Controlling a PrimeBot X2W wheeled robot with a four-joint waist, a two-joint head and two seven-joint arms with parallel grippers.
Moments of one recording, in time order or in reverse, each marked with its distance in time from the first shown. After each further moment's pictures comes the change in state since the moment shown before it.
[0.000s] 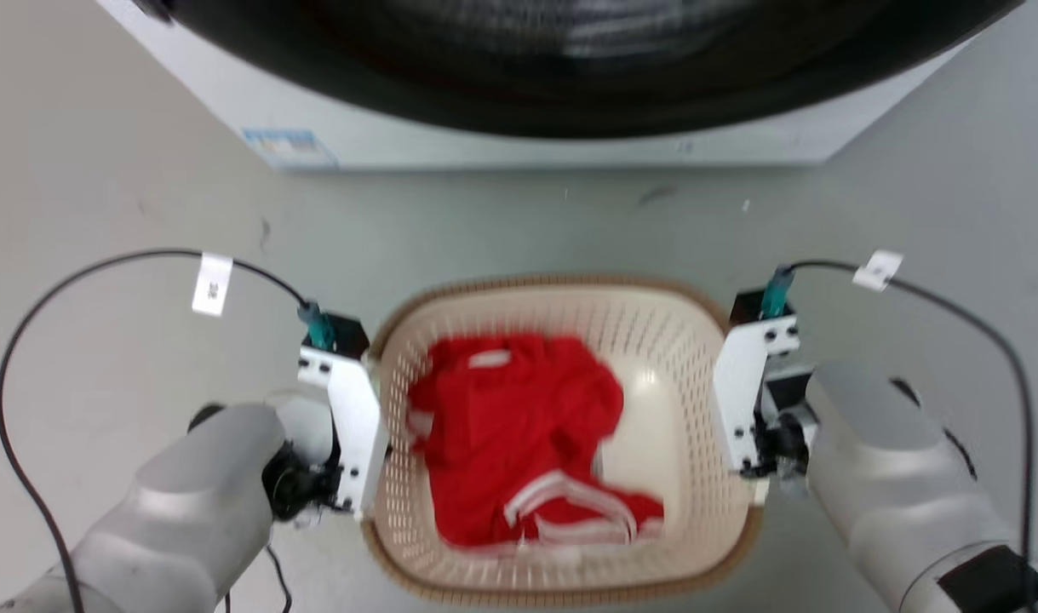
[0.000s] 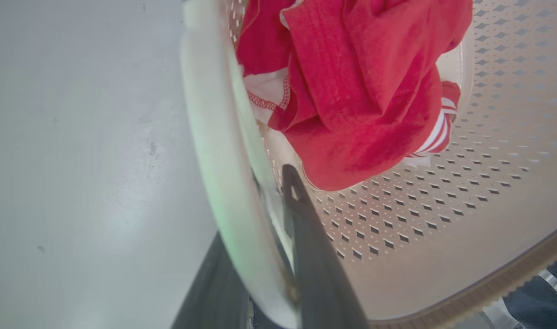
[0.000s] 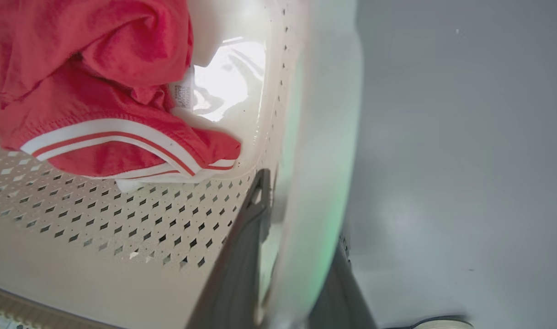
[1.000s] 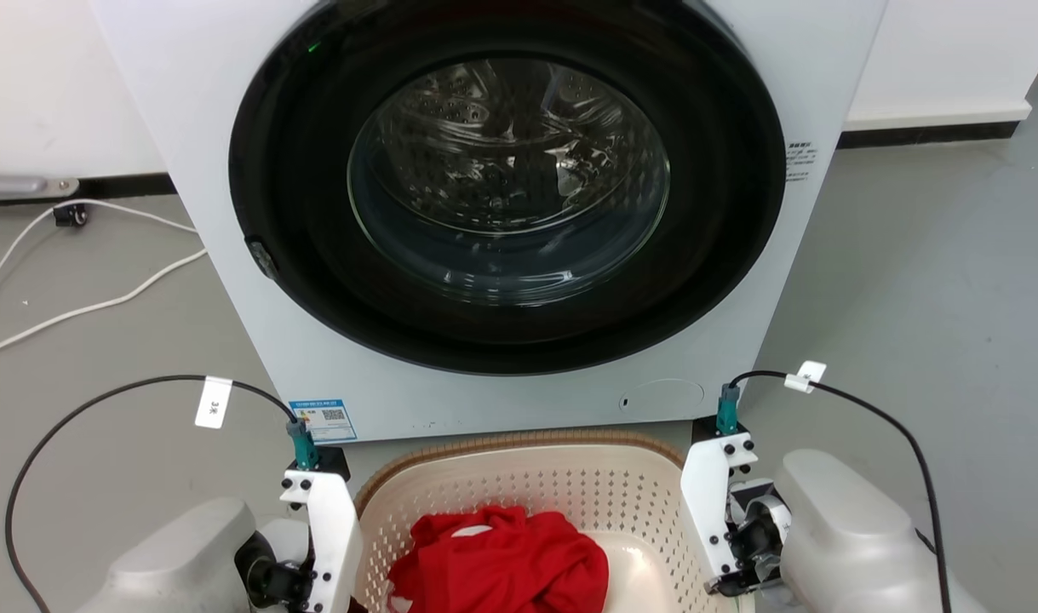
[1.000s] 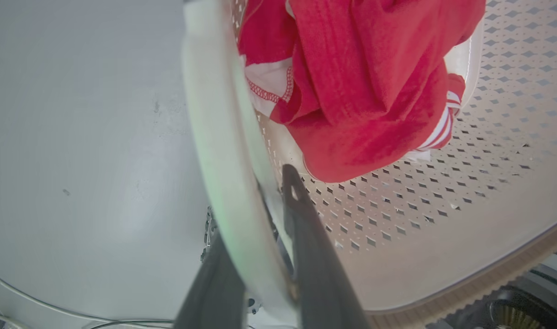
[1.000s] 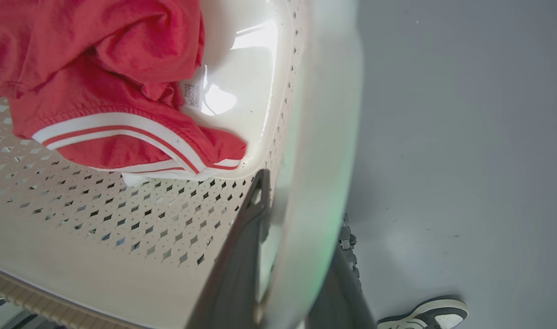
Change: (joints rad) left arm 0.156 0.054 -0.065 0.002 -0.225 -0.003 0.296; right arm 0.176 0.010 0.158 -0.076 0.176 0.000 0.293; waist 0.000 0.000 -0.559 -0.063
